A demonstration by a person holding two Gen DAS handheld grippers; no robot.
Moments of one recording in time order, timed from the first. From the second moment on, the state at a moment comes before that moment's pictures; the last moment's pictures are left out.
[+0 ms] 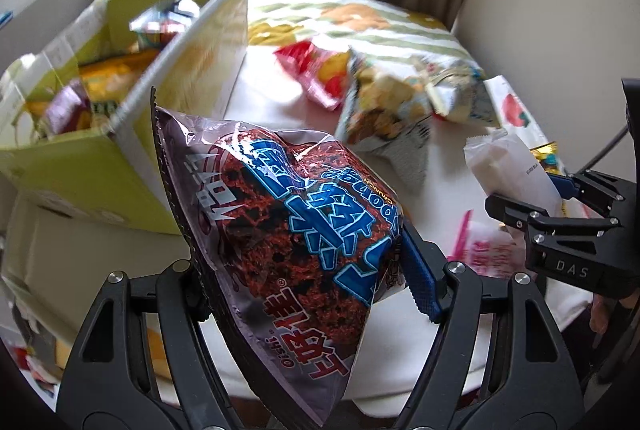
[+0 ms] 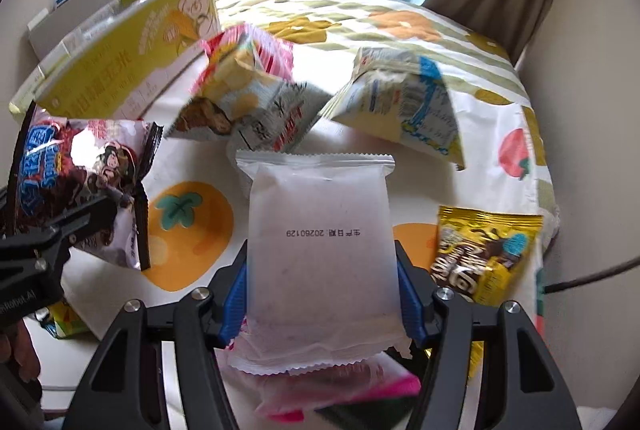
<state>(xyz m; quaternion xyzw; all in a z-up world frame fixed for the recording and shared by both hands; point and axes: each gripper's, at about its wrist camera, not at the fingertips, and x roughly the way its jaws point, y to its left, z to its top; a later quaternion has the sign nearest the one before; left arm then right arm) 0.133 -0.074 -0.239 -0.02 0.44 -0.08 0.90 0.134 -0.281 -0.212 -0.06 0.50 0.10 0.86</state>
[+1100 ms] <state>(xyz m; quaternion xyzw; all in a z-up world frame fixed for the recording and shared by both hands) 0.217 0.158 -0.091 -0.01 0.39 -0.03 0.92 0.172 -0.078 -0.056 -0.03 0.42 0.19 0.89</state>
